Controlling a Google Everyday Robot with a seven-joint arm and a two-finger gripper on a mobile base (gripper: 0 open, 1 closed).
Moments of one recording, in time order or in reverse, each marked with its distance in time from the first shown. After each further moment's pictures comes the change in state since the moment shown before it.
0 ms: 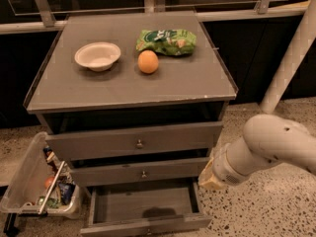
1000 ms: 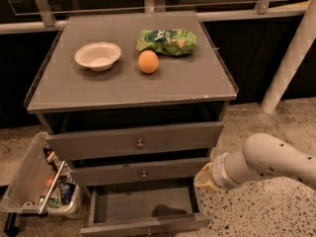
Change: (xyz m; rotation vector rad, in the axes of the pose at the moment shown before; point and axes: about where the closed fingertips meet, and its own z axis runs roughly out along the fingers) arm 0.017 -0.027 0.062 0.051 -0.125 -0.047
